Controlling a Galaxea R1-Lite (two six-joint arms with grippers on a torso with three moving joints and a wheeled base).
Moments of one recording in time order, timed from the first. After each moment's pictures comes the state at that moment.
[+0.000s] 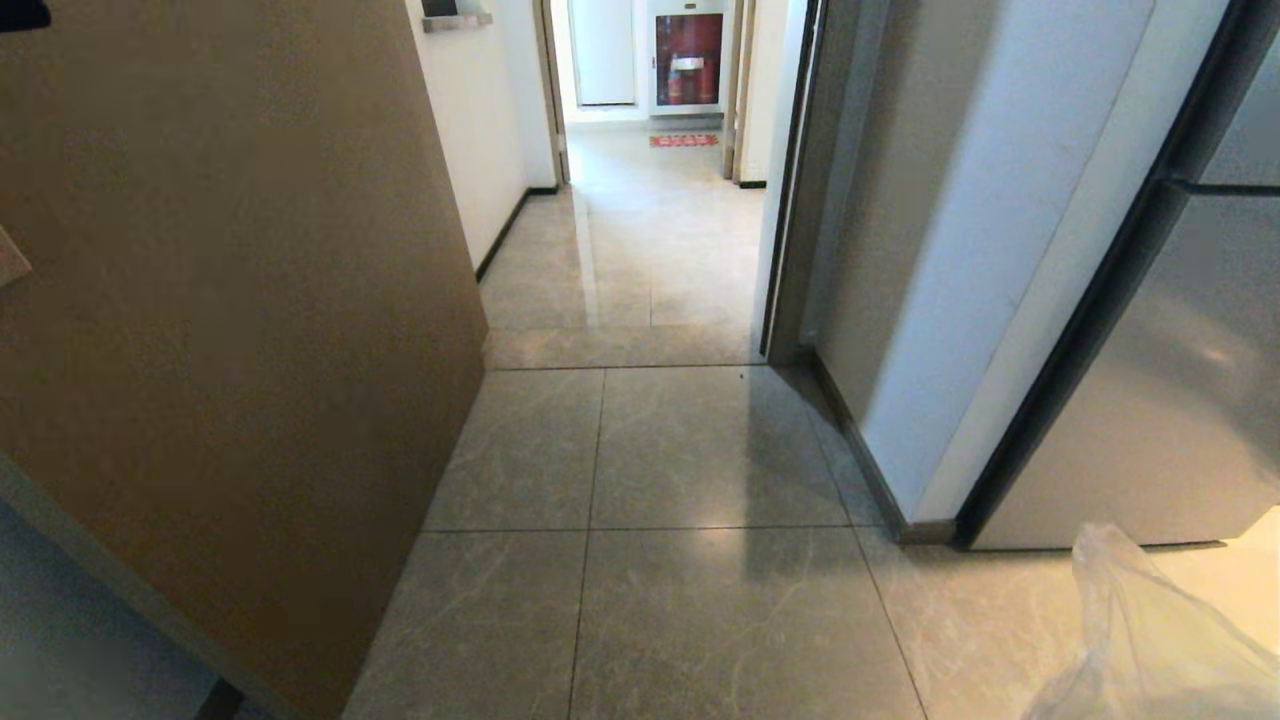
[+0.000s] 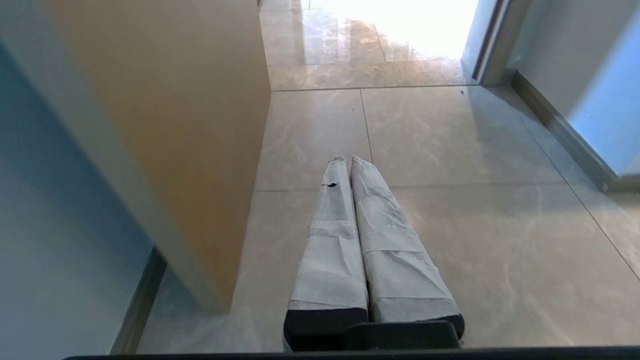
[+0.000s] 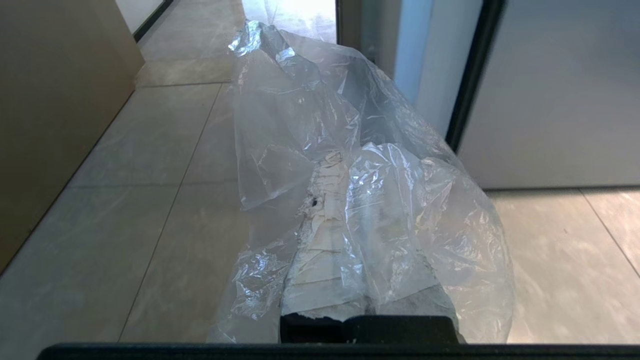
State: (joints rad) left arm 0.00 0.00 0.00 0.00 0.00 0.00; right arm 0.01 0.00 0.00 -0.01 -0.02 0.02
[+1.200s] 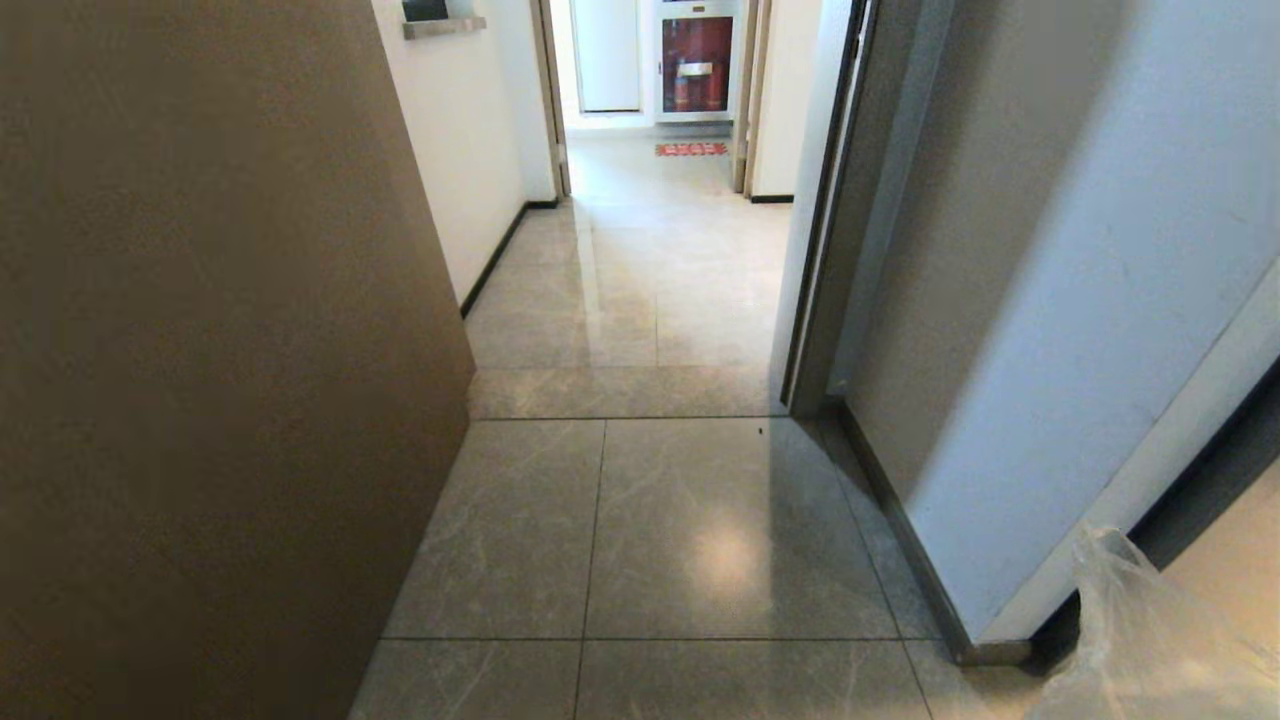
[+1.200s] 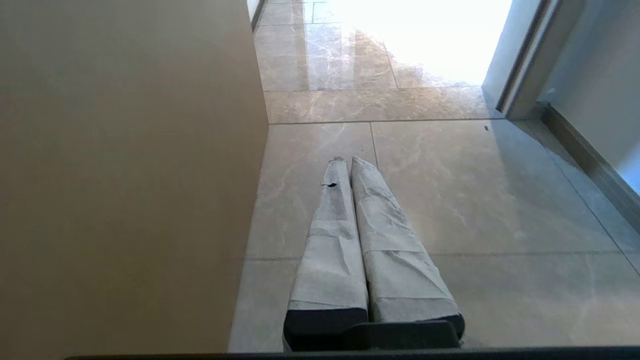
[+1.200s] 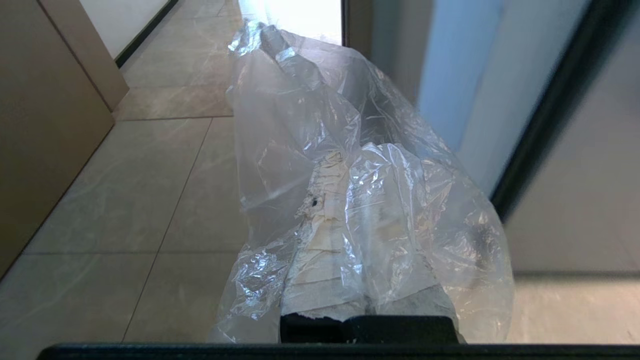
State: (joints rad) left arm 0.00 0.00 0.00 0.00 0.00 0.00; right arm 0.01 0.00 0.00 -0.01 -0.02 0.02
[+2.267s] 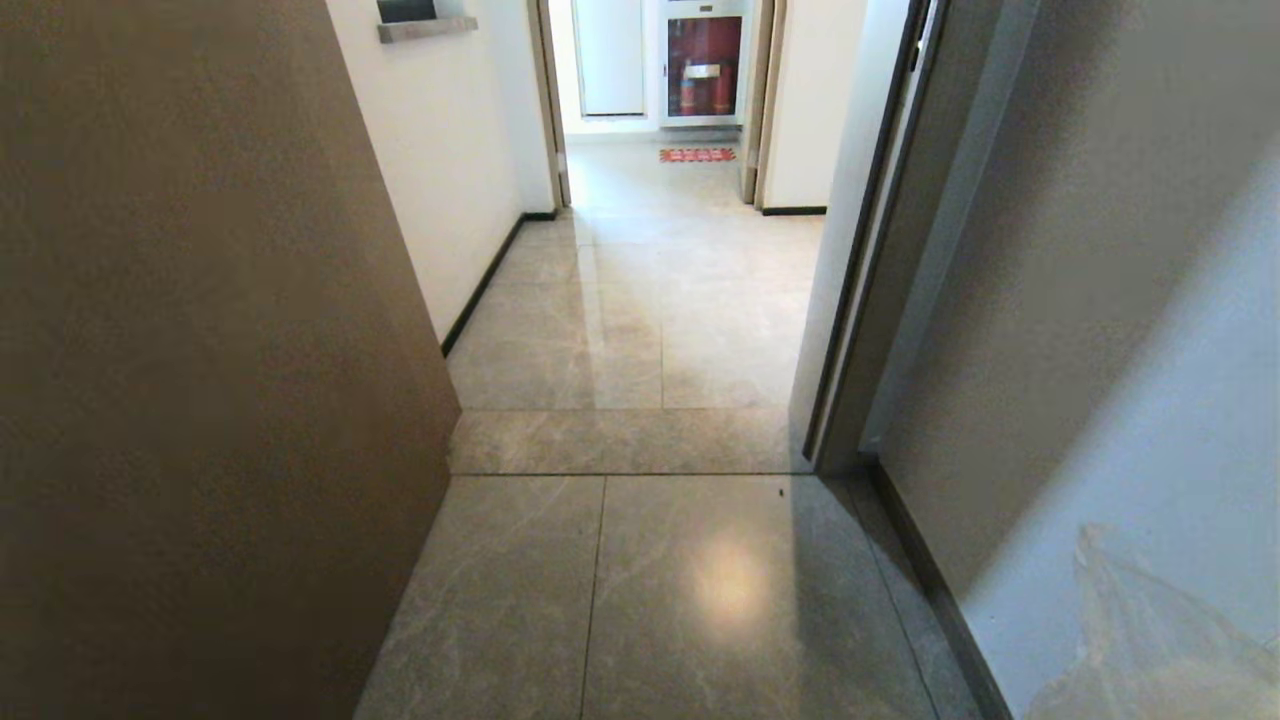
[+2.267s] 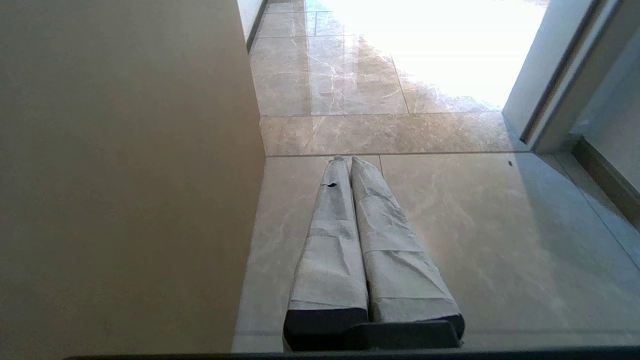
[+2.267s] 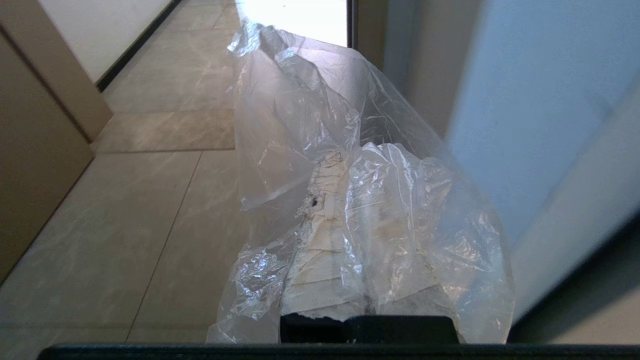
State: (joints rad) left arm 0.00 0.00 0.00 0.00 0.00 0.00; right arm 0.01 0.00 0.00 -0.01 -0.02 0.02
